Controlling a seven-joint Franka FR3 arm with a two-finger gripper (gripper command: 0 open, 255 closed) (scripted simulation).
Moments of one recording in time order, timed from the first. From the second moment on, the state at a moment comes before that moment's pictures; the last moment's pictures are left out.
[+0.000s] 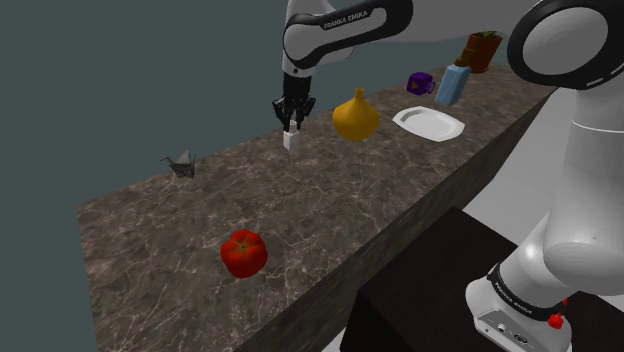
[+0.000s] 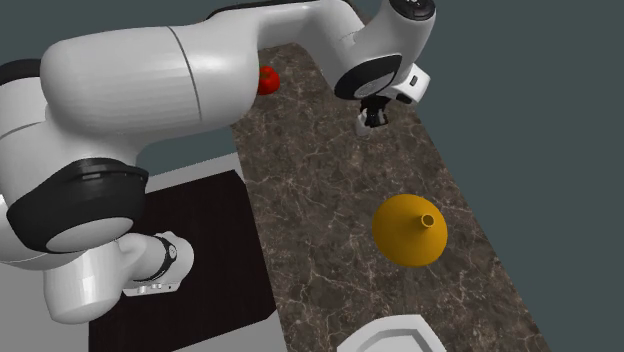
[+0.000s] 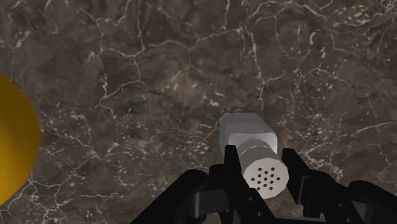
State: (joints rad) arm 0.08 0.38 0.15 -1.57 0.05 2.04 0.23
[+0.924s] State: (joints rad) arm 0.08 0.36 0.15 -1.42 0.05 1.86 0.24
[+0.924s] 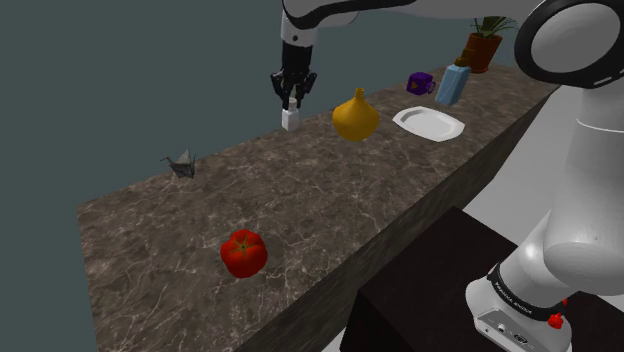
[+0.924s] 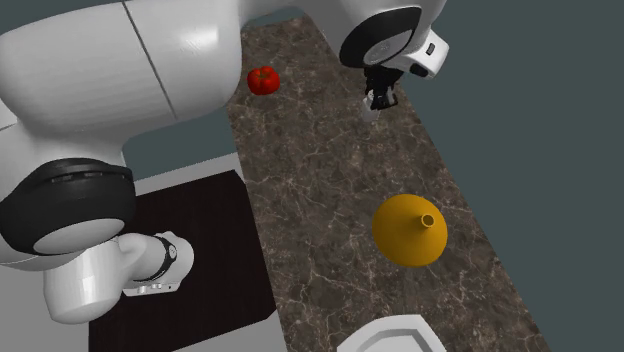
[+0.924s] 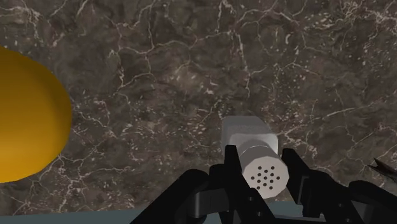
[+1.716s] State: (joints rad) arm -0.02 0.16 0.11 -1.64 0.10 1.87 0.11
